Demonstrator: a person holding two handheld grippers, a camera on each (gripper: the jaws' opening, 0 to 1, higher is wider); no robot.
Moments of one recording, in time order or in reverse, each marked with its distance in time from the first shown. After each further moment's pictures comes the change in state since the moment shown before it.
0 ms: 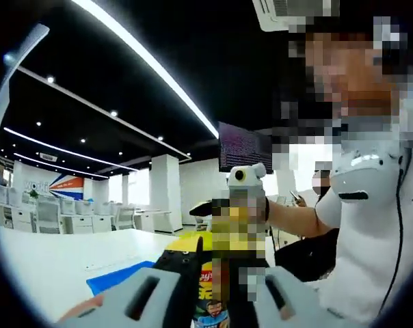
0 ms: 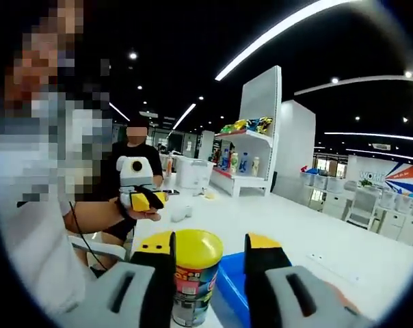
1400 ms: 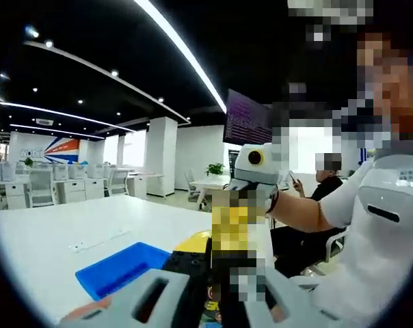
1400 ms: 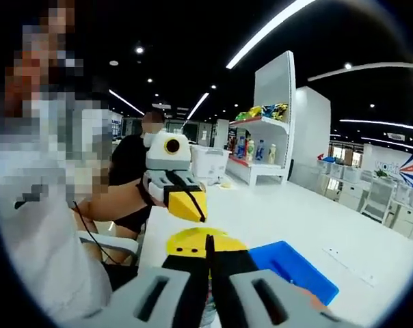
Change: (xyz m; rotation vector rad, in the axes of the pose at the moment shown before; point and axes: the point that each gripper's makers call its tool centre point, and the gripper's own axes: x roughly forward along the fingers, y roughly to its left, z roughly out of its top) left arm 0.051 0.025 -0.024 -0.100 0.237 -0.033; right arm 0.026 0.014 -0.018 -0.035 0.123 0.124
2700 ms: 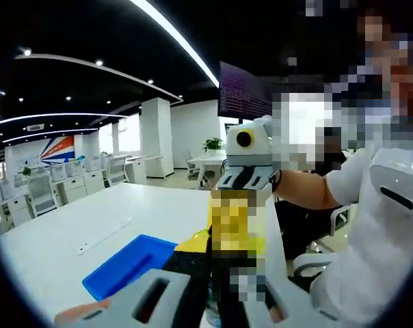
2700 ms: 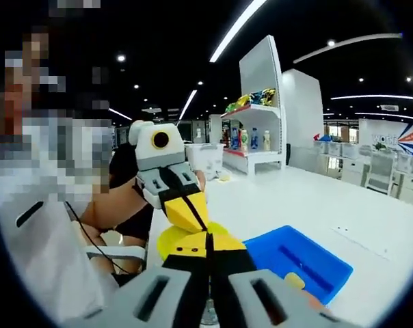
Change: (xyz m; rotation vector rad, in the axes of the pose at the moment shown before) left arm 0.024 0.000 -0.014 0.091 0.172 -0.008; right arm 0.001 -0.010 -0.013 0.229 -0.028 -0.016
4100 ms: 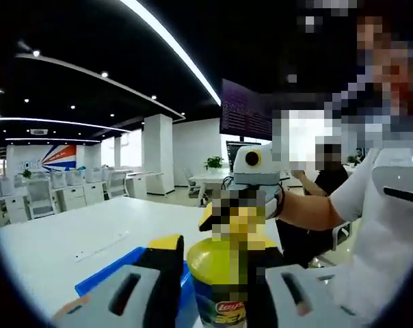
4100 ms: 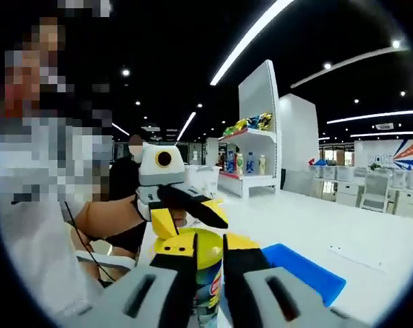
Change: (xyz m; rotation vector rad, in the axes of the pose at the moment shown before) left arm -0.002 0.000 0.013 0.000 -0.172 -0.003; right arm -0.017 -0.002 0.016 -0.098 -0.177 -0.034
